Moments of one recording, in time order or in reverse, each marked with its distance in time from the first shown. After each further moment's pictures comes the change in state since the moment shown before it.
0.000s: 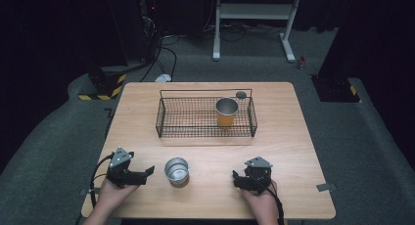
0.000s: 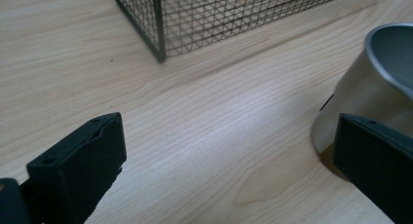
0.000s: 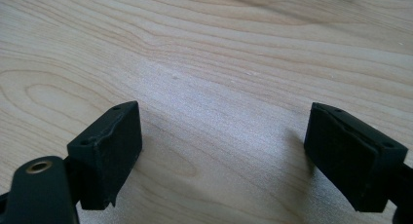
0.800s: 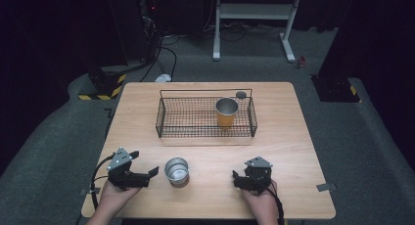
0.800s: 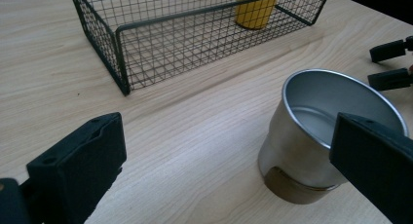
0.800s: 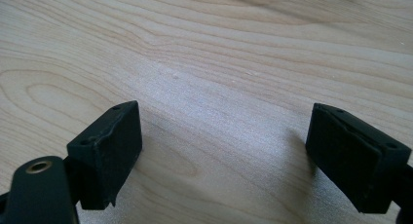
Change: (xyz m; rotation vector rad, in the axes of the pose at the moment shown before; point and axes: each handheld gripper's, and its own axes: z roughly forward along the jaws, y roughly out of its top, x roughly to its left) left arm -0.019 0.014 -0.013 -0.074 -0.088 0.003; right arm 0.000 0.000 0.000 0.000 0.003 -0.003
